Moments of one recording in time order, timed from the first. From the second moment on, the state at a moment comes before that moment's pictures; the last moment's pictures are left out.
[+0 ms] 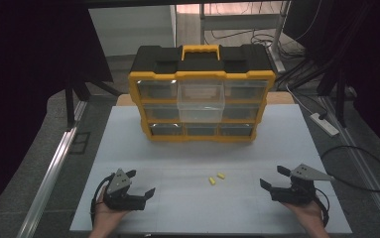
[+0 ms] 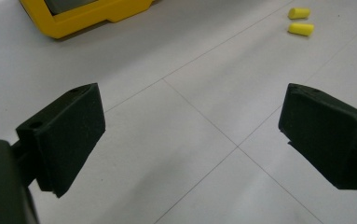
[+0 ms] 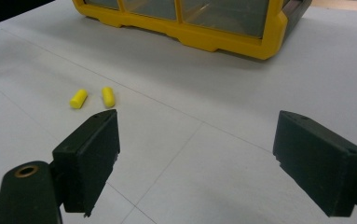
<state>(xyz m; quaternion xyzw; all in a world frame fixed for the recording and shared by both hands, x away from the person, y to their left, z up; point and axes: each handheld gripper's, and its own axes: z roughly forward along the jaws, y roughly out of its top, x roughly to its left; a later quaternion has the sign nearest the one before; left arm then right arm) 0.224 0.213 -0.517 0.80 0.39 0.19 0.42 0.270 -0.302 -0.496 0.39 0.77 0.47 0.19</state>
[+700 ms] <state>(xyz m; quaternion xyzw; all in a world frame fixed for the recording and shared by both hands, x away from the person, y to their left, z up) 0.229 0.210 -0.521 0.81 0.38 0.19 0.41 0.273 -0.292 -0.495 0.39 0.78 0.46 0.19</state>
